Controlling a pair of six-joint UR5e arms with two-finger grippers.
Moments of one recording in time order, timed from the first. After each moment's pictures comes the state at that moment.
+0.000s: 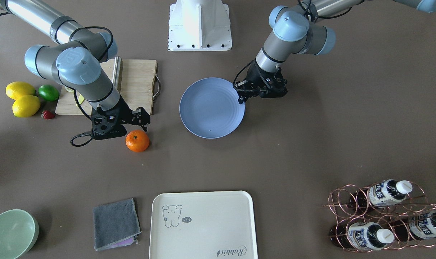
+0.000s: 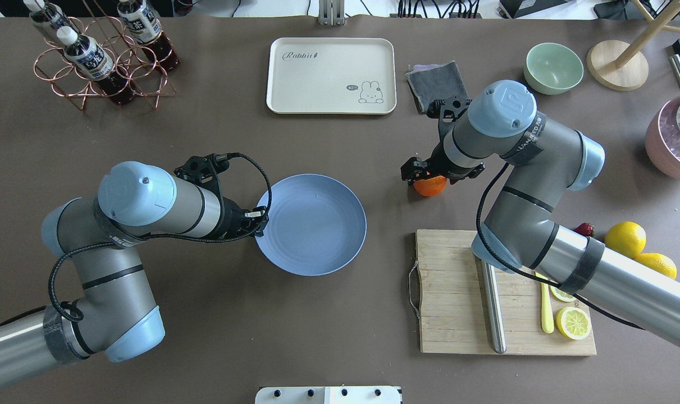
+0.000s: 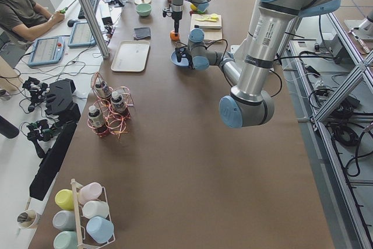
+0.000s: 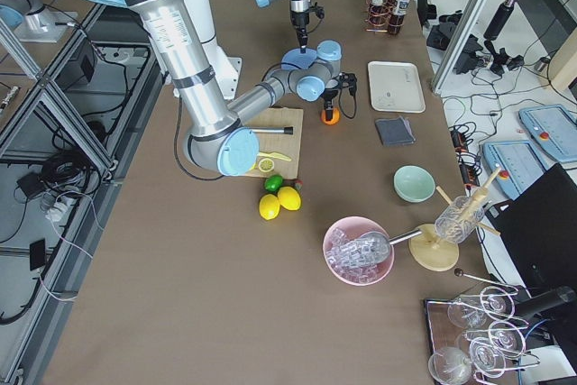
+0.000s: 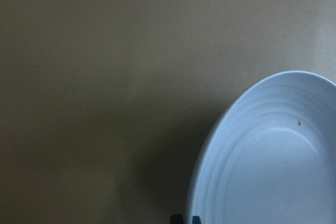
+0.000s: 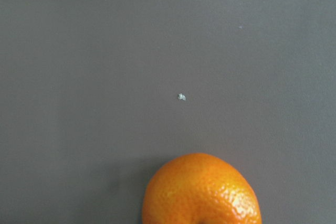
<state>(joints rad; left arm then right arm) -0.51 -1.98 -1.74 -2.07 -1.89 -1.57 0.69 -1.06 1.55 -1.27 1.99 1.04</state>
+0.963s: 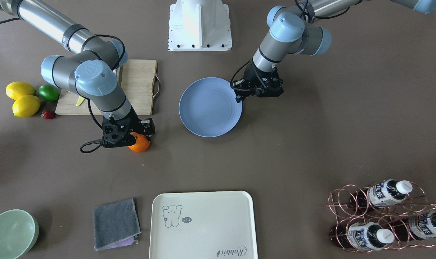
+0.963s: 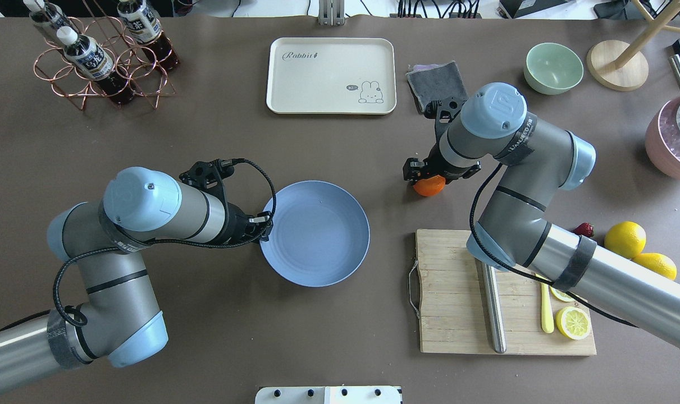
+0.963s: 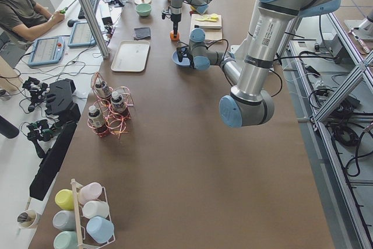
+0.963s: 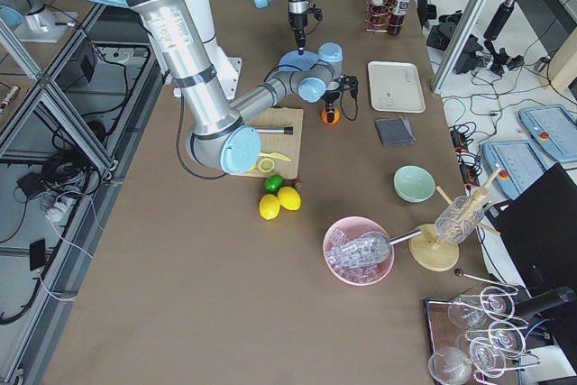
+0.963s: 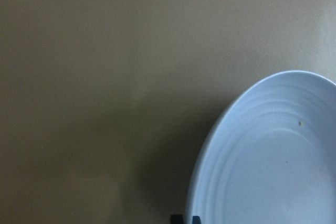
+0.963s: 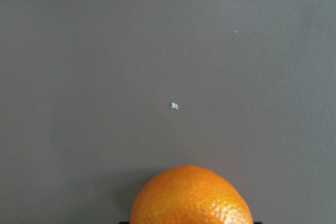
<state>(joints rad) -0.49 -1.99 -1.74 -2.07 -1.89 -1.57 0.68 -1.05 1.52 -1.27 1.97 1.04</state>
